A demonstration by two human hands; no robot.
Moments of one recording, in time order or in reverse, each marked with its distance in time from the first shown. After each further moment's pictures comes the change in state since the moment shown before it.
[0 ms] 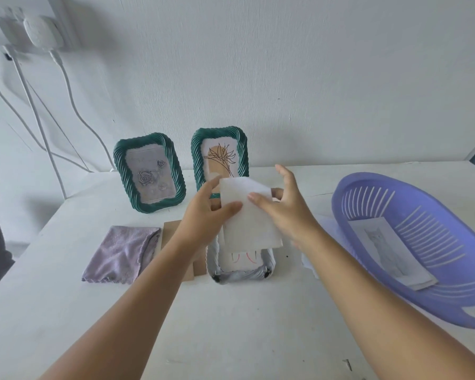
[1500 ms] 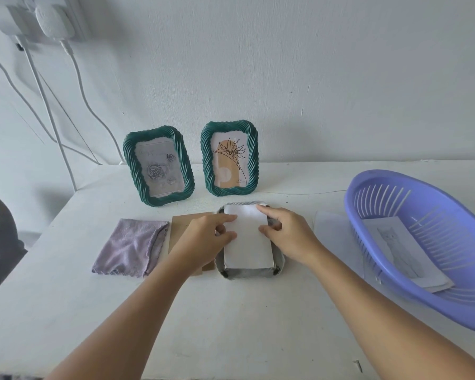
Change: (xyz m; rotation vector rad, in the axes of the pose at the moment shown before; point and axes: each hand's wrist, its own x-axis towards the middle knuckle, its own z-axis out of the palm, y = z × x) left_hand -0.001 -0.065 -0.033 0.735 -0.020 0.111; right_hand -0.005 0.053 0.006 -0.458 -0.202 -0.123
